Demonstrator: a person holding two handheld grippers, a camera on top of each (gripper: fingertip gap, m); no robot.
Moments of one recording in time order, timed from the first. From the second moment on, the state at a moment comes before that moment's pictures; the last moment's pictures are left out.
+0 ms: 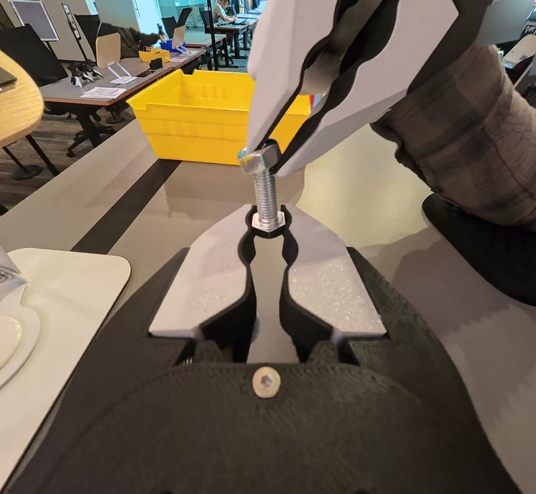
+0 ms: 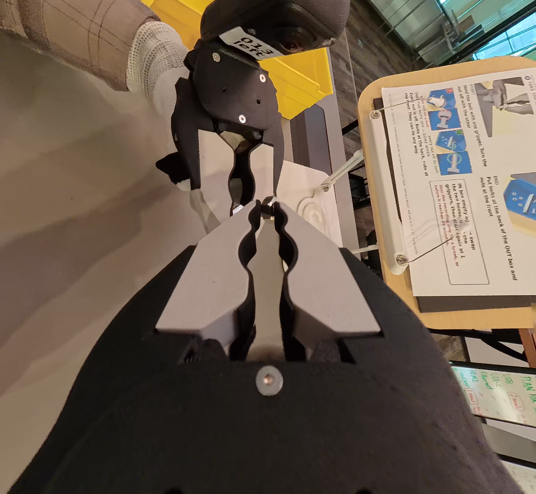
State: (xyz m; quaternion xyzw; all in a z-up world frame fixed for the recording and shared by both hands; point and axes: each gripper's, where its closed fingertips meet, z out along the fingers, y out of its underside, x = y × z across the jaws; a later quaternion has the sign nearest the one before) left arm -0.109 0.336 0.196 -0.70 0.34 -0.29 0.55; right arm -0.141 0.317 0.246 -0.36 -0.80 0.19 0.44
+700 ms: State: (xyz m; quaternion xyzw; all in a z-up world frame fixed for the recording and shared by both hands) left arm -0.113 0.337 0.207 -0.70 0.31 -0.32 0.56; right arm -0.145 0.317 0.256 -0.32 -0.80 0.16 0.49
